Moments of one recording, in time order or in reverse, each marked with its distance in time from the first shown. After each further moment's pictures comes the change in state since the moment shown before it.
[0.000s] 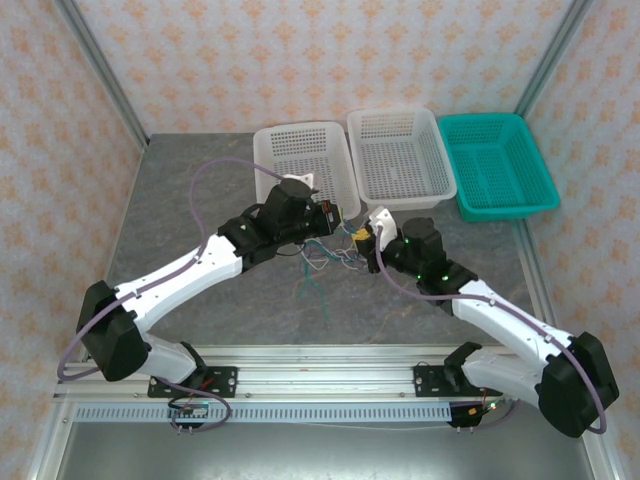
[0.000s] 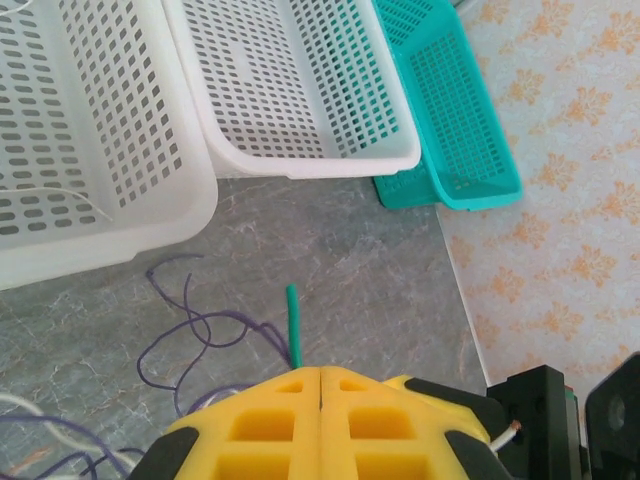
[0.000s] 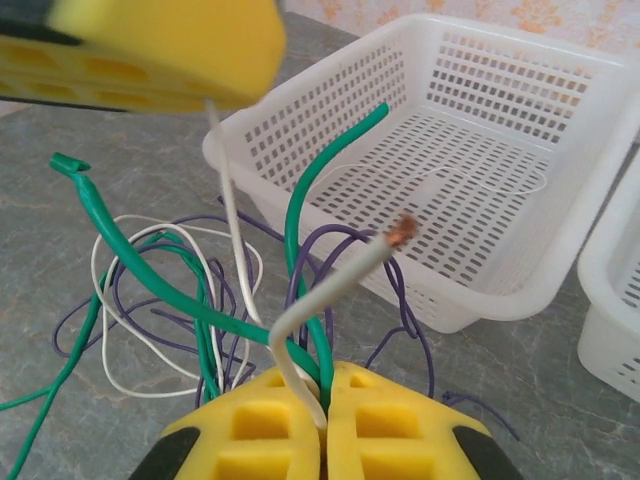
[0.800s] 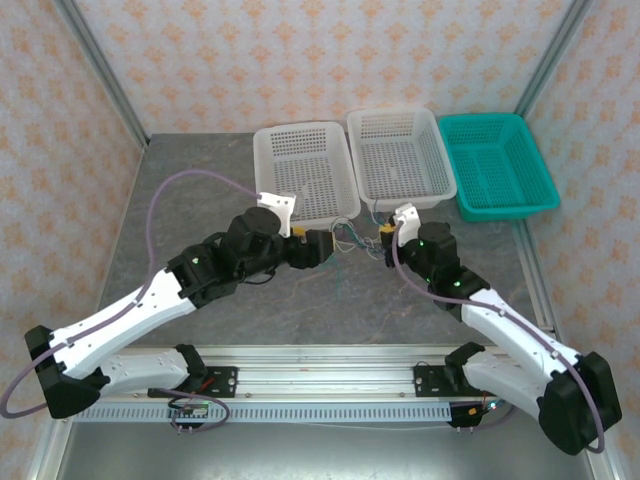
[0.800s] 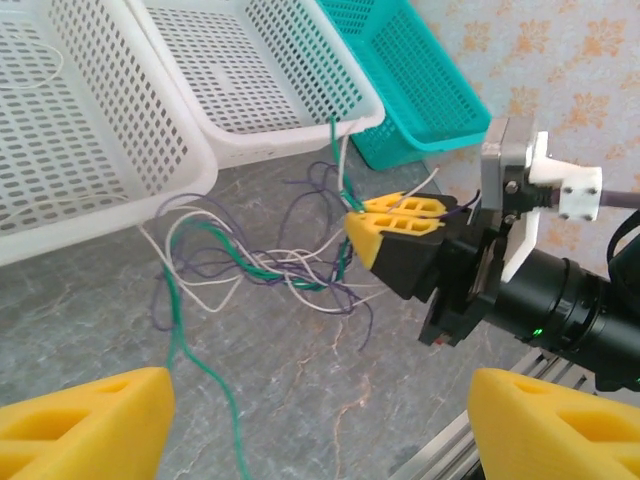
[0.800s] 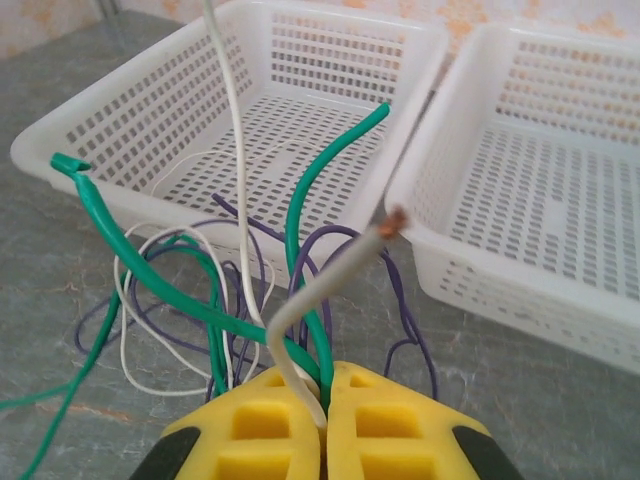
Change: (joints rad) left arm -0.140 -0.296 -0.073 -0.195 -0.127 0.175; right arm -0.090 -0.072 -0.050 -0.025 0.156 0.009
